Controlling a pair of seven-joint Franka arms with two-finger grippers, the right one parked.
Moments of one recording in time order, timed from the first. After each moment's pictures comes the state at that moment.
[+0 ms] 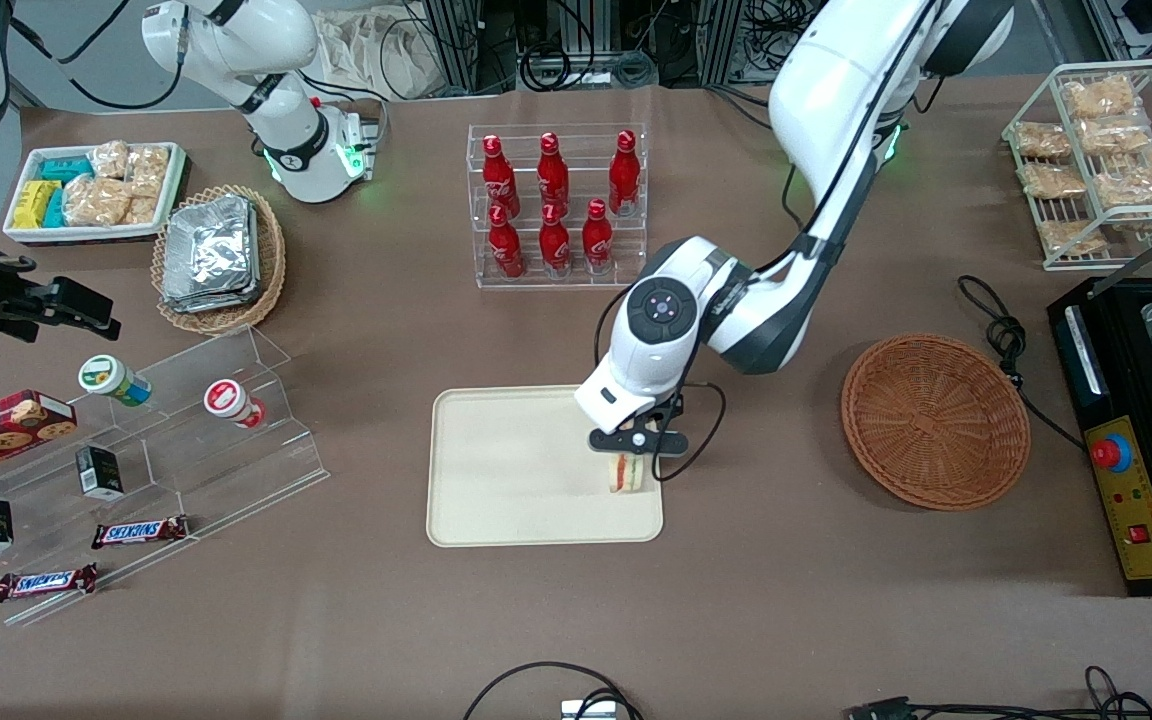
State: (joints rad) arm -0.58 0.70 -0.11 -1.45 0.04 2.22 -0.62
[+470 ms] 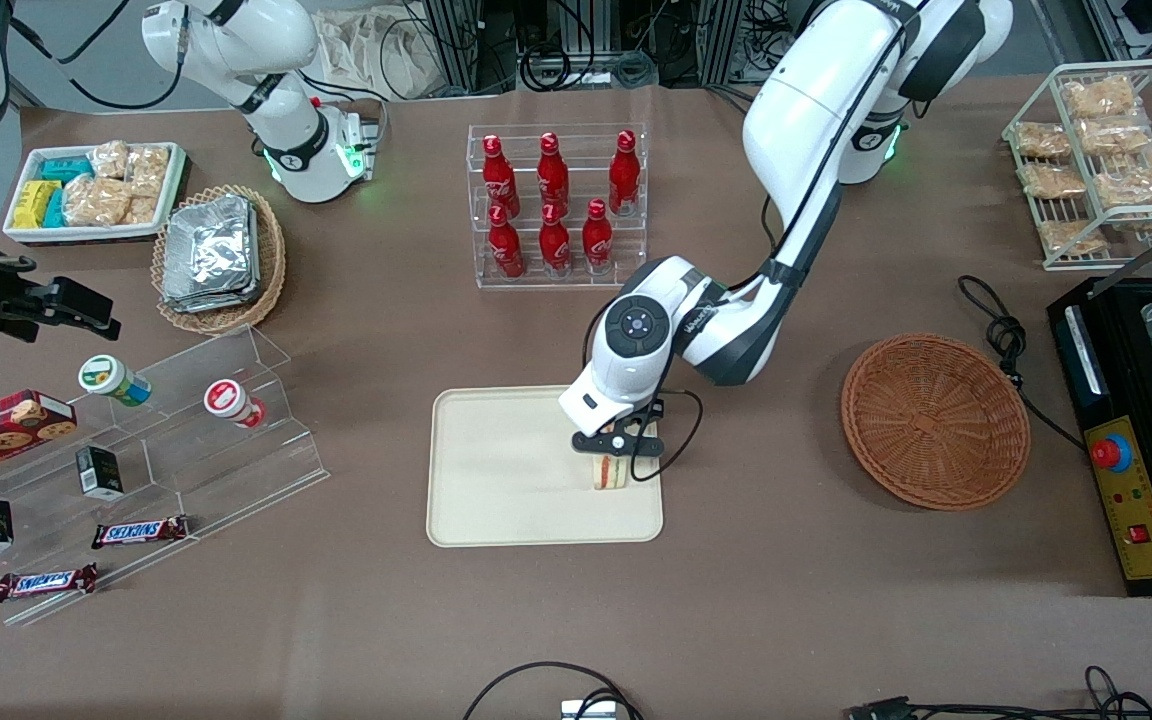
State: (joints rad) arm -0.61 0.76 -0.11 -1.45 0.04 2.26 -0.62
